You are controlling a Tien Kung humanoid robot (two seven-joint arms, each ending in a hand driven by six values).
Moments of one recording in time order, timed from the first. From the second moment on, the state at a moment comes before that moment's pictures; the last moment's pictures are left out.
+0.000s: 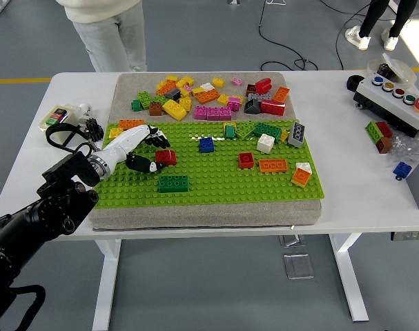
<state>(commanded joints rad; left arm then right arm) -0.79 0.06 -0.98 -0.41 1.82 0.07 -0.41 0.17 -0.10 1.35 0.18 -1.00 -0.09 -0.09</state>
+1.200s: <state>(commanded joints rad) -0.74 0.09 -1.05 -0.51 1.85 0.06 -0.40 0.16 -0.10 1.36 0.18 -1.00 -0.09 -0.09</state>
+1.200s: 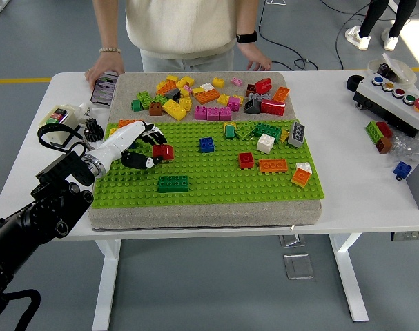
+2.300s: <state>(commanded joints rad) -0.66 0.13 -1.12 -0.73 1.89 0.01 -0.36 0.16 -0.10 1.37 0.18 -1.01 -0.09 -0.08</state>
